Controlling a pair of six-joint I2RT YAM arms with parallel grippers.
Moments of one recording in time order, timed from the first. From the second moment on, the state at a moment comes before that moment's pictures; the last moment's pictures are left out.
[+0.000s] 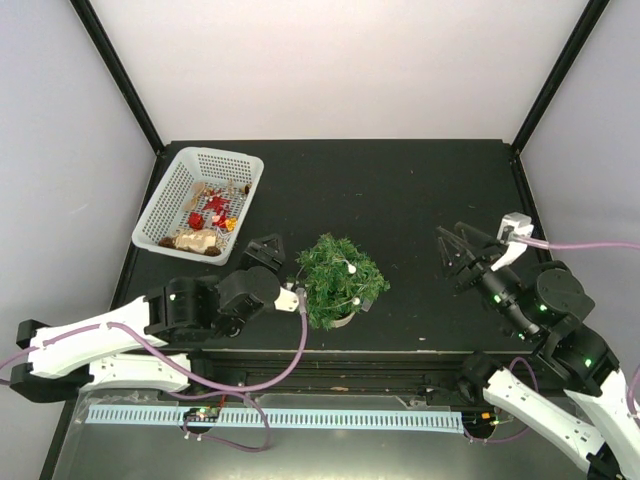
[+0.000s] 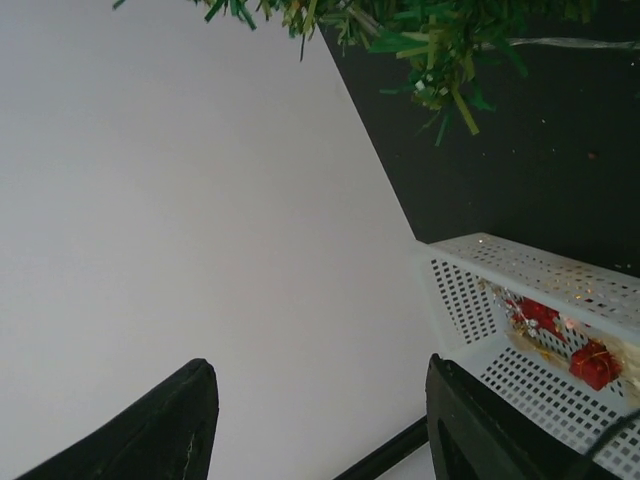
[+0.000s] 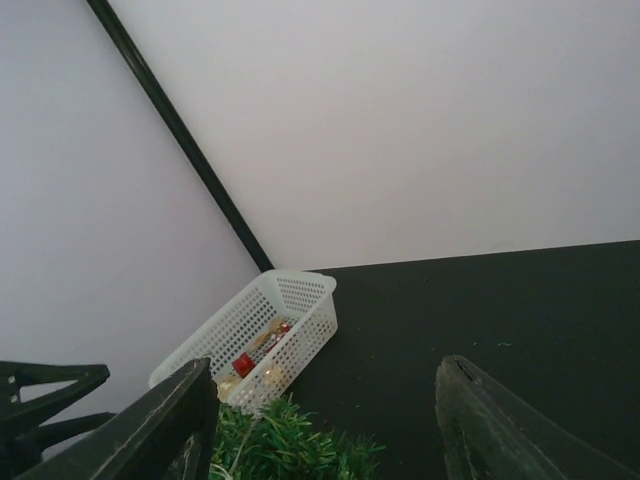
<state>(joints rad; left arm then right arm) -1.30 0.93 1.11 -0.86 -0.92 1.30 0.74 0.44 0.96 -0.51 0.20 0.46</state>
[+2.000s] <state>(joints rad) 0.08 1.62 1.11 -0.91 0.04 0.69 0.55 1.12 0.96 -0.46 -0.13 0.41</state>
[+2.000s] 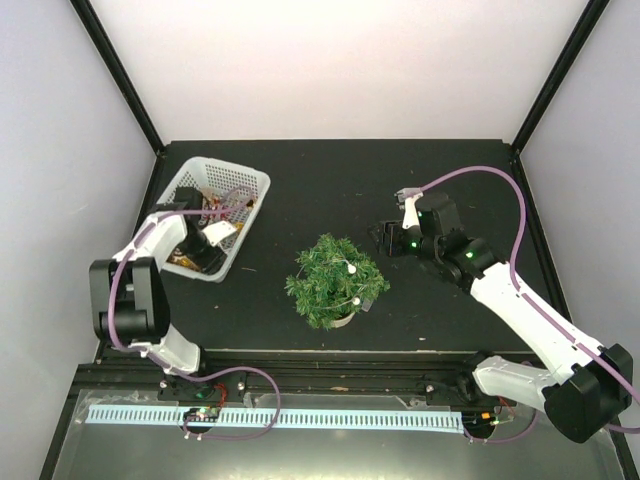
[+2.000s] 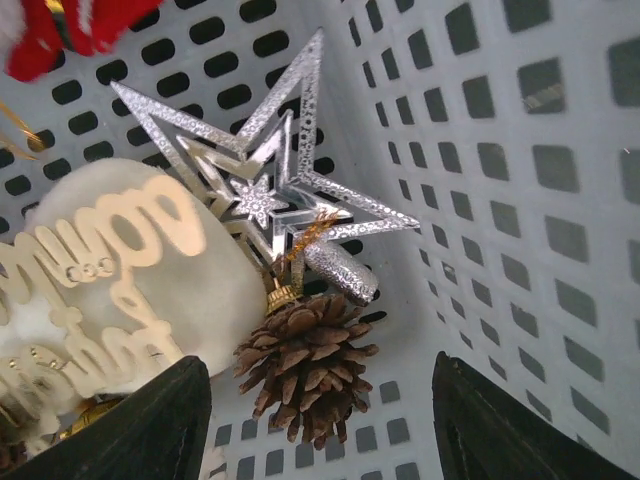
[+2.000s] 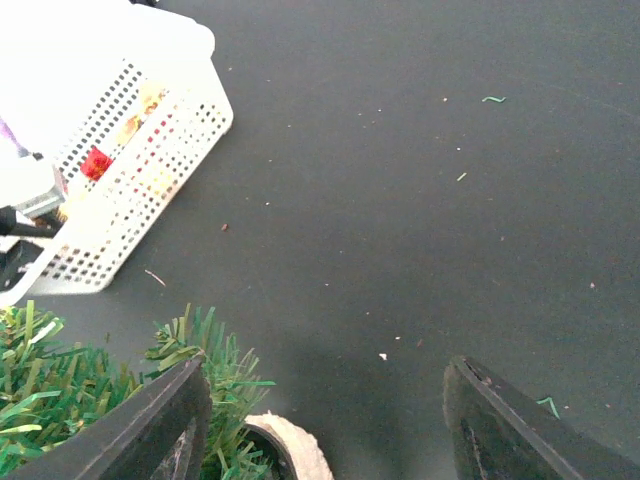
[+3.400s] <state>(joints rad) 0.14 1.57 1.11 -0.77 0.07 0.76 0.54 1.19 0.97 -0.47 -0.14 0.40</state>
